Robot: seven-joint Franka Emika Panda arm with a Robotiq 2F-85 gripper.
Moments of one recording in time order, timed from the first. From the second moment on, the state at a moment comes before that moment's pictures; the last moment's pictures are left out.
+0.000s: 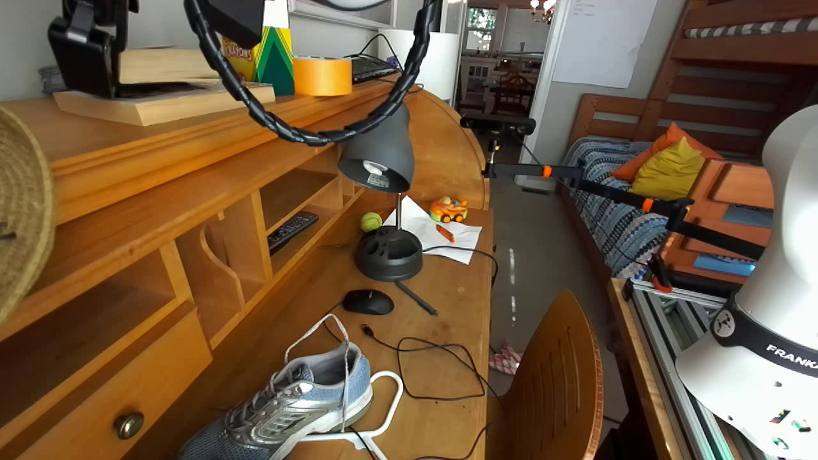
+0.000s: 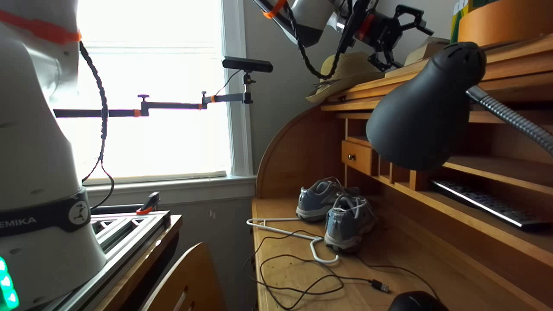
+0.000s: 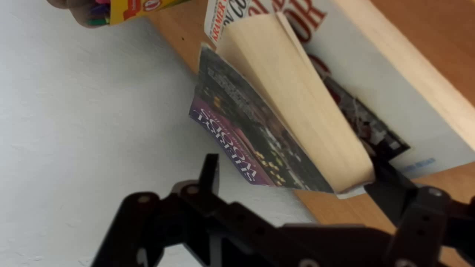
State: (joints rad) arm 0.28 0.31 0.18 -1.62 -1.16 2.24 0.41
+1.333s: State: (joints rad) arm 0.28 0.28 0.17 -1.63 -1.16 2.24 0.41
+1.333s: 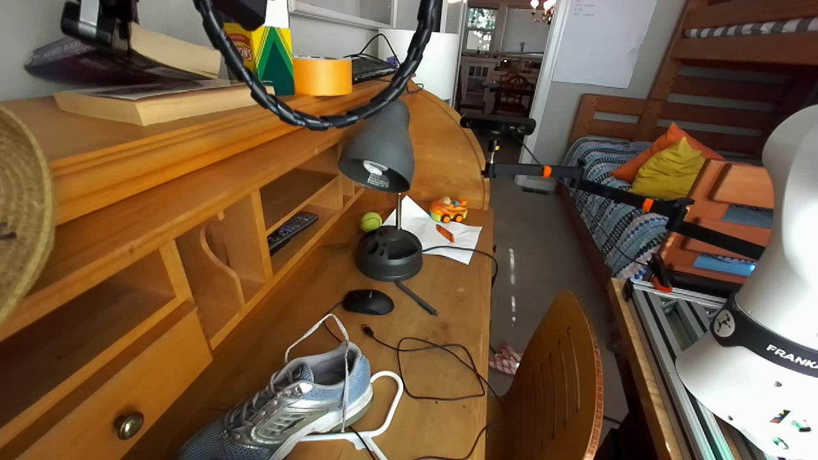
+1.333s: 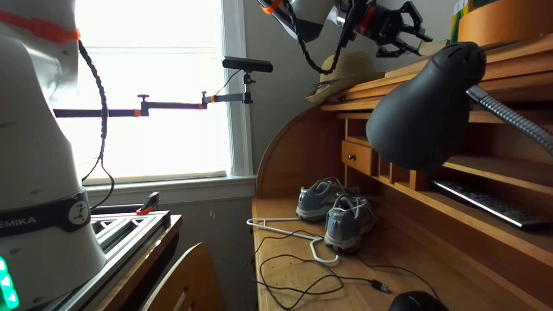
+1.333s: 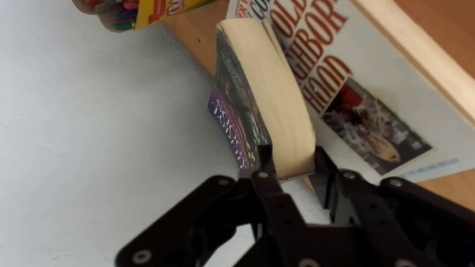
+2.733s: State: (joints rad) arm 0.28 -0.30 0.28 -2.09 -1.07 2.19 0.43
